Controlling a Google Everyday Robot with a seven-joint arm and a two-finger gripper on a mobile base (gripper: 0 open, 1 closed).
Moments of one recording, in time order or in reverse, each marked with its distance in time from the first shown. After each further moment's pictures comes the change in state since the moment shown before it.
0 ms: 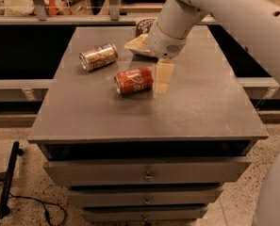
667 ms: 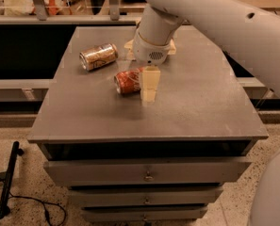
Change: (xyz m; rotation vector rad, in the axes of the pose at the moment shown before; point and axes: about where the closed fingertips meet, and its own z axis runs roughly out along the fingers) arm -0.023 0.013 0.023 -0.050 0.085 0.017
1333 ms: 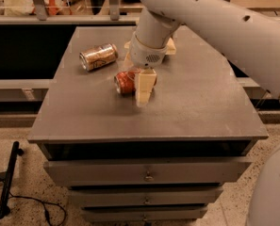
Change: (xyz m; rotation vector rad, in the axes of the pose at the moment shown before) arm -0.008 -0.001 0.009 -0.005 -0.025 -0.027
